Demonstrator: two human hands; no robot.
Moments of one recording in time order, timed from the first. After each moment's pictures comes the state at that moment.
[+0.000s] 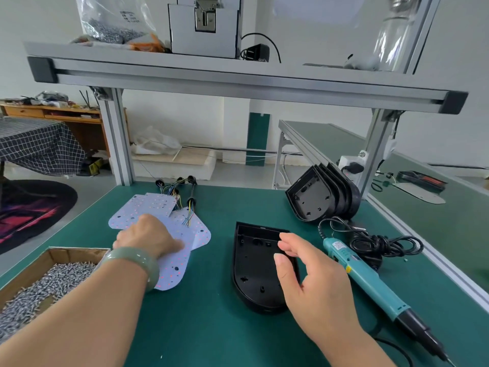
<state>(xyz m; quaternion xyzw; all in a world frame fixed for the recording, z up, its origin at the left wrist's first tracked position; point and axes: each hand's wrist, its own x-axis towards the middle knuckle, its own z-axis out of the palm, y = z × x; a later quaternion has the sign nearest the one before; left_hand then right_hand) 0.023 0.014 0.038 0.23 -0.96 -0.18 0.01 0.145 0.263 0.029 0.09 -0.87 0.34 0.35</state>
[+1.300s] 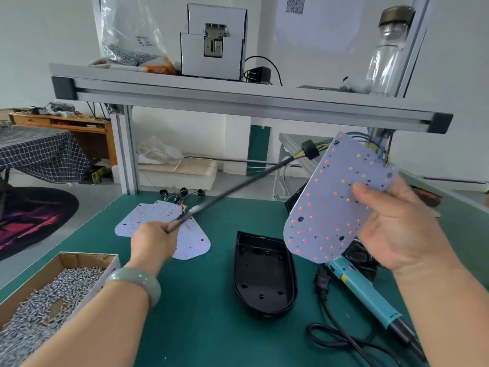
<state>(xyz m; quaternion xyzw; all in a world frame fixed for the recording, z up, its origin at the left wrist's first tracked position) 0.028 0.014 0.028 0.17 -0.88 -0.41 0.18 0.125 0.324 0.141 0.18 -0.55 0.80 0.16</state>
